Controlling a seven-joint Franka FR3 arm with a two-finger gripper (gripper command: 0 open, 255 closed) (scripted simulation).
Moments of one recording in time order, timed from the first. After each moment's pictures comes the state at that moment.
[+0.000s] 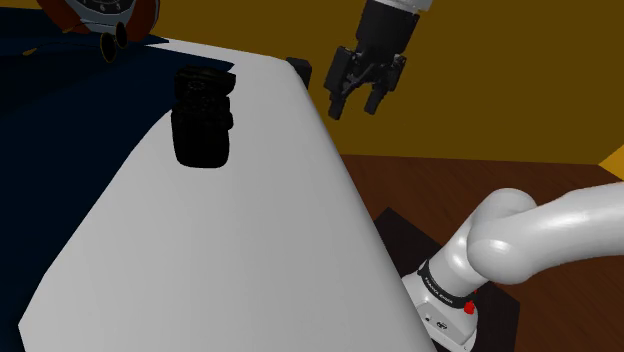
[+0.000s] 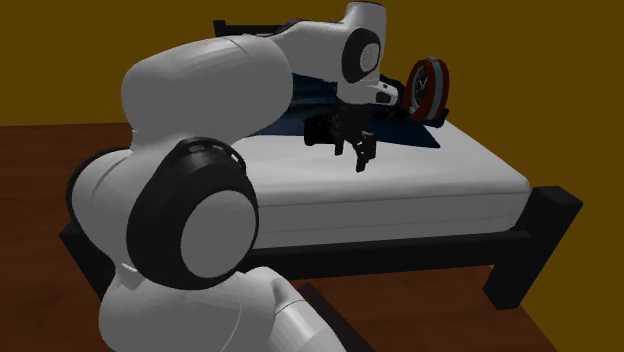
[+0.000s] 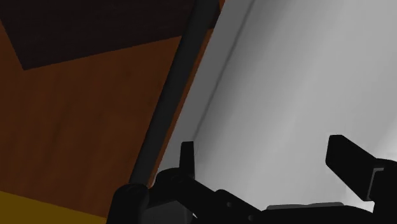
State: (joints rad) arm 0.02 -0.61 0.32 -2.11 0.22 1.54 0.46
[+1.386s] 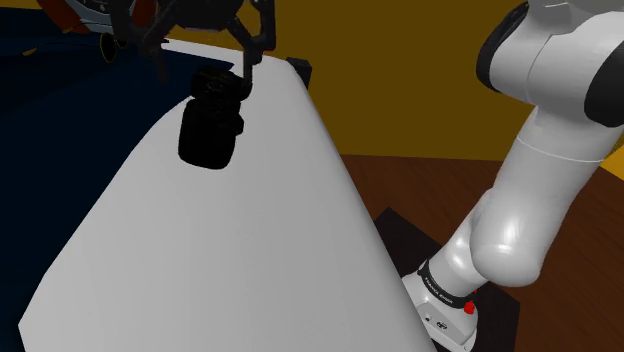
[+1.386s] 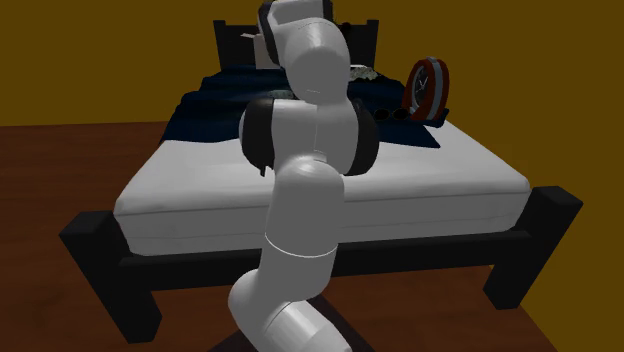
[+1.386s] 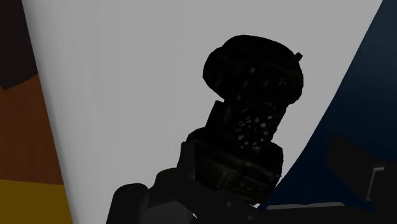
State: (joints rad) arm 0.13 0.24 0.85 -1.21 -0.32 1.33 1.37
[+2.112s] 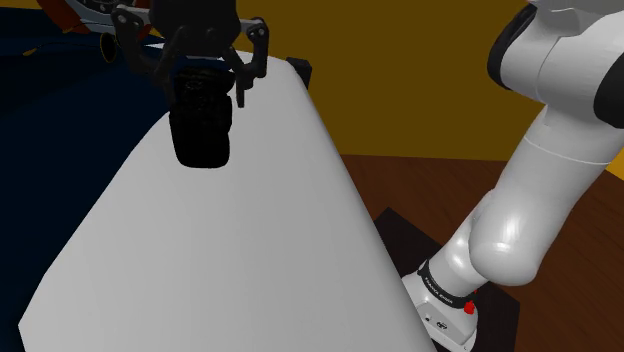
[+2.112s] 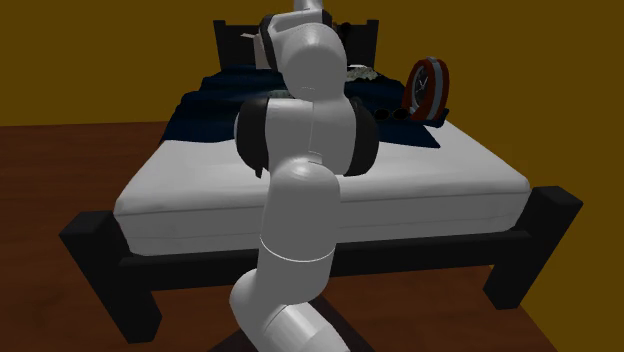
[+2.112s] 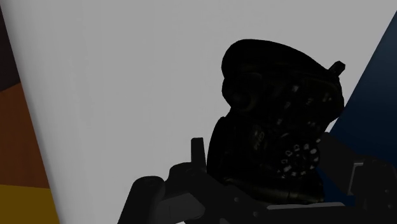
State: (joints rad) arm 0.09 0.19 0.84 -1.33 -0.28 1.42 1.37
